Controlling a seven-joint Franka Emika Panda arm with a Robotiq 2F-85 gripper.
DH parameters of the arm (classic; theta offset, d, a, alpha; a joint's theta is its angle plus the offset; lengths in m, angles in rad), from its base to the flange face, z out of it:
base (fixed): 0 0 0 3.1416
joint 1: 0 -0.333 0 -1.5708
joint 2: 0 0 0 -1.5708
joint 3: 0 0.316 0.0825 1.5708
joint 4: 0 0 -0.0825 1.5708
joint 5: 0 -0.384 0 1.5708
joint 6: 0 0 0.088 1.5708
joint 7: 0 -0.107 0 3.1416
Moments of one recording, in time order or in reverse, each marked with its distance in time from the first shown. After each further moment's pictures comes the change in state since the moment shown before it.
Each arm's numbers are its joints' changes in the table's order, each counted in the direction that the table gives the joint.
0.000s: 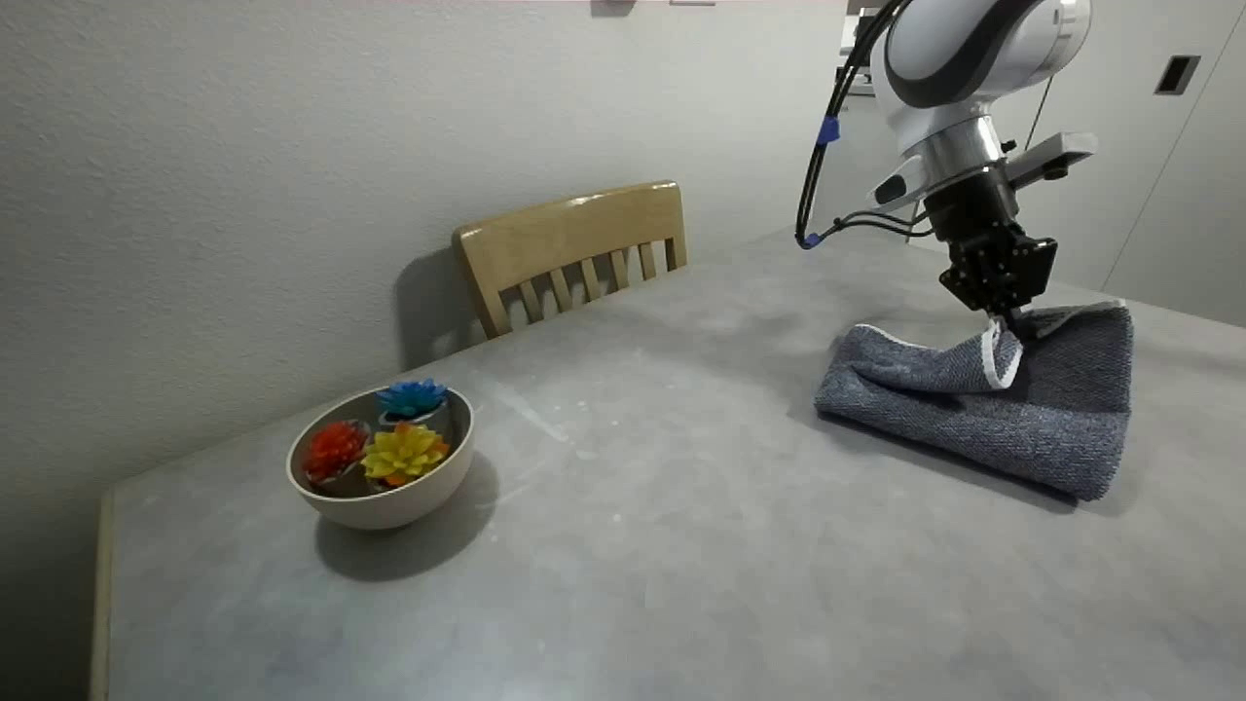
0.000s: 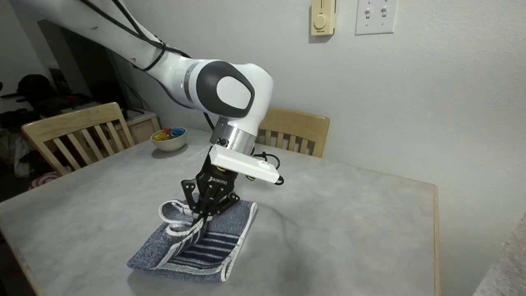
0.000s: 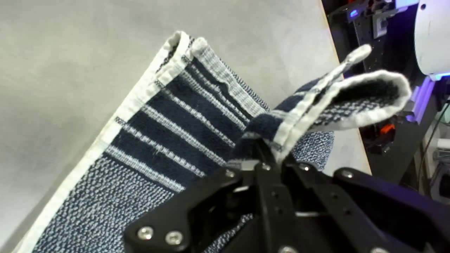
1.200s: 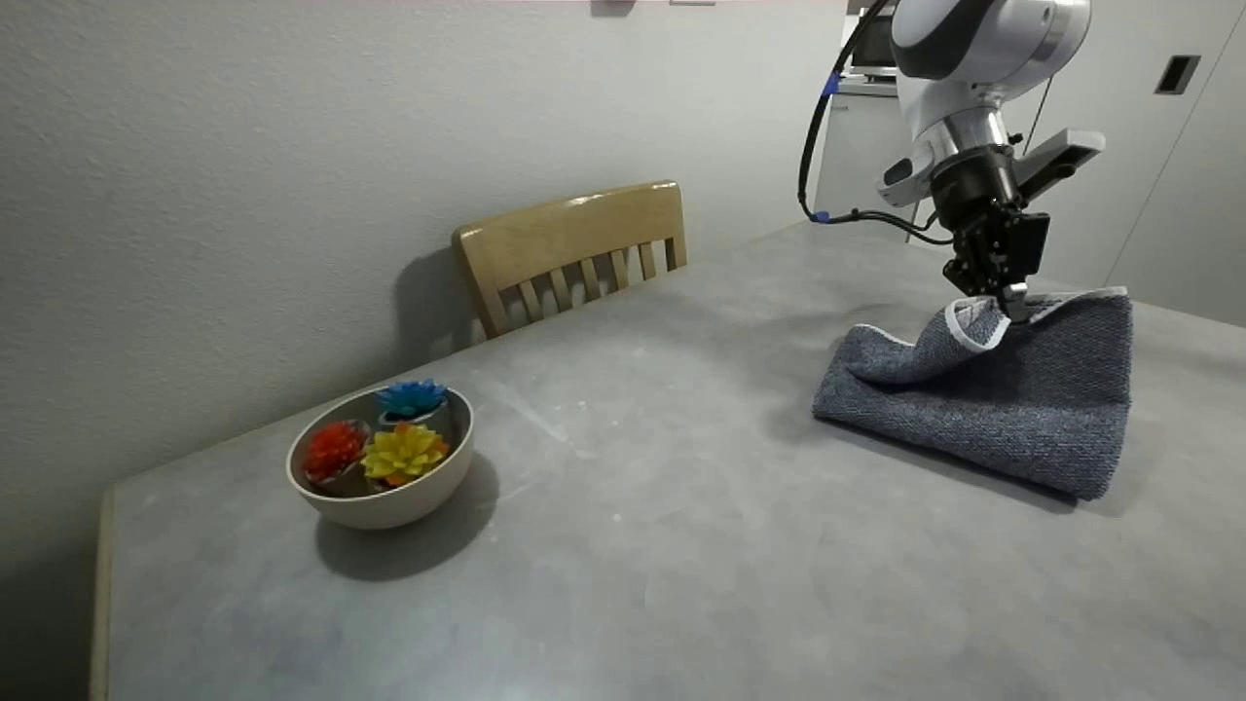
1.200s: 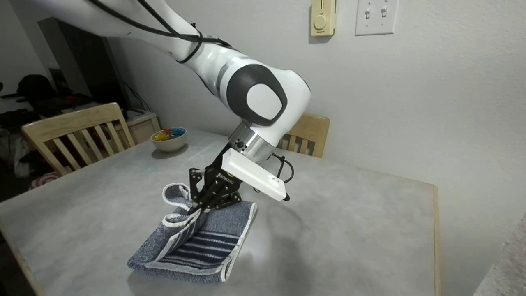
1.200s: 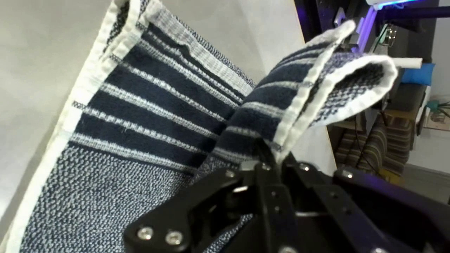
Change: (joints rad) arm 0.097 -0.096 -0.001 0.171 -0.231 0.212 0.023
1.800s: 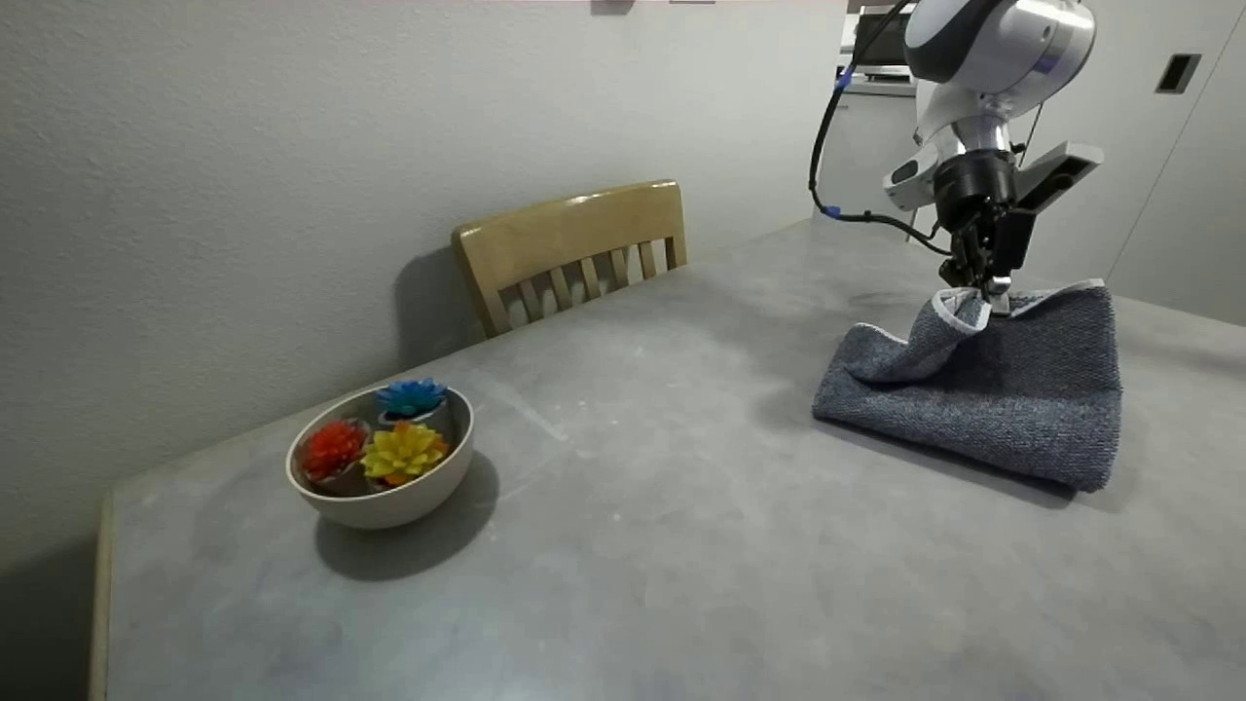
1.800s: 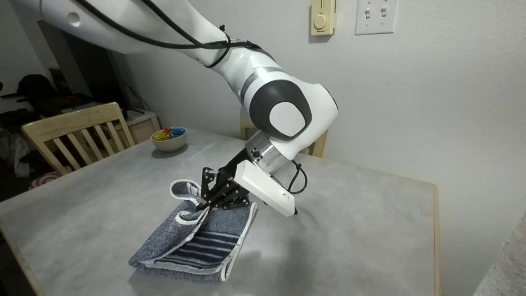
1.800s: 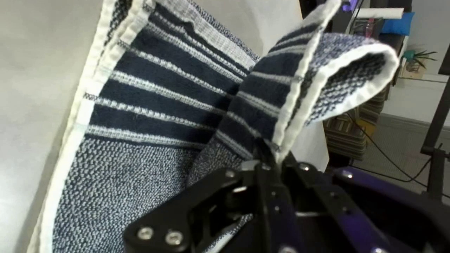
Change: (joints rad) arm 0.071 -0.091 0.000 0.116 -0.132 0.079 0.000
